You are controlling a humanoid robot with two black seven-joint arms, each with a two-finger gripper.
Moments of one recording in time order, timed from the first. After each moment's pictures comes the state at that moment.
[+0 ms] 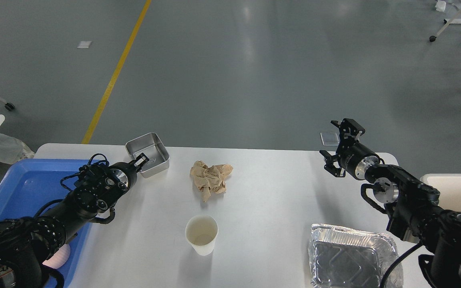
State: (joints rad) left arm -0.84 0.01 -0.31 -0.25 0.91 -0.01 0.09; right arm 0.84 -0.06 0.29 0.11 0.17 0.46 0.19
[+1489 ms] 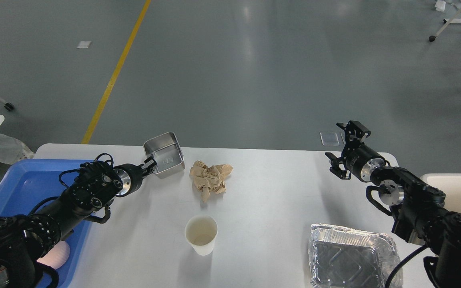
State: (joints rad) left arm -0.85 0.05 -0.31 -0.29 0.91 -0.20 0.03; right arm 0.83 -0.08 0.29 0.11 0.17 0.46 0.19
